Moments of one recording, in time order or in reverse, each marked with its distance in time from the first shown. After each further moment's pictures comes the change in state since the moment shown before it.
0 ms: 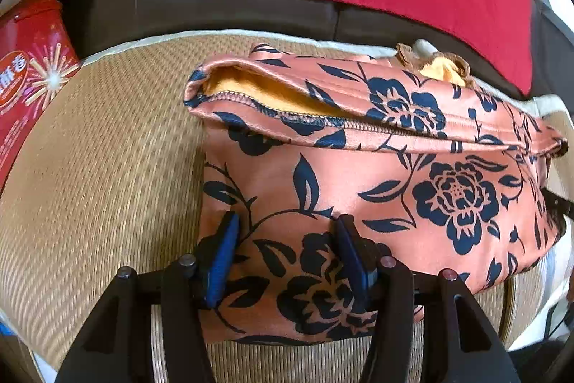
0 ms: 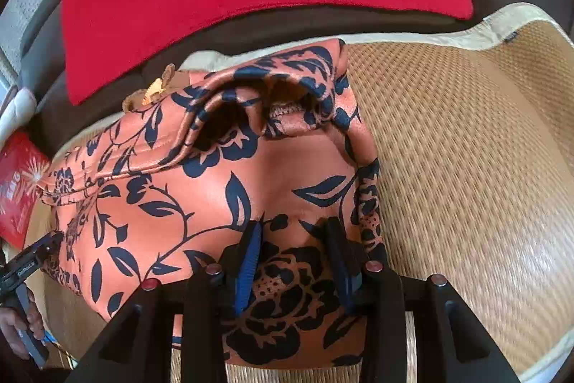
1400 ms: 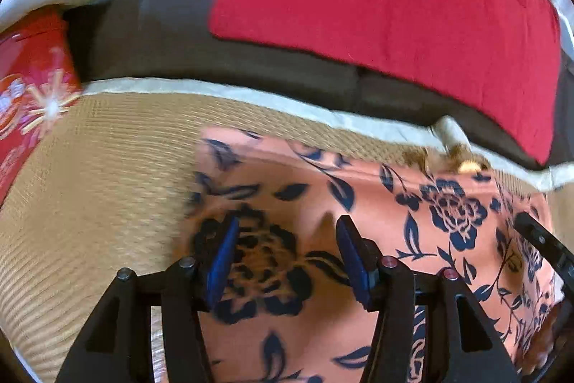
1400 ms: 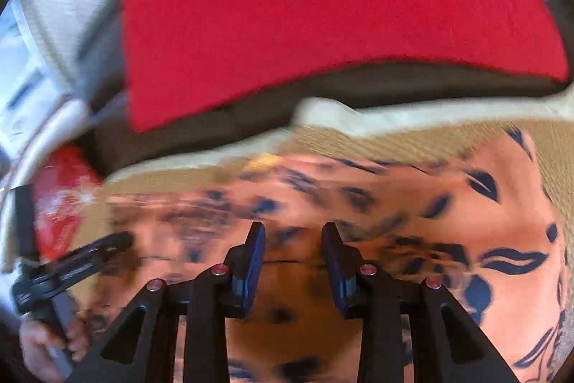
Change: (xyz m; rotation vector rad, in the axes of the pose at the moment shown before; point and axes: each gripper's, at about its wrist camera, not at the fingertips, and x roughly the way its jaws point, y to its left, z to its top) left arm 0.020 -0.027 0.114 -0.151 -0.129 0.062; right arm 0.030 0.122 0.059 -0.104 -0.193 0.295
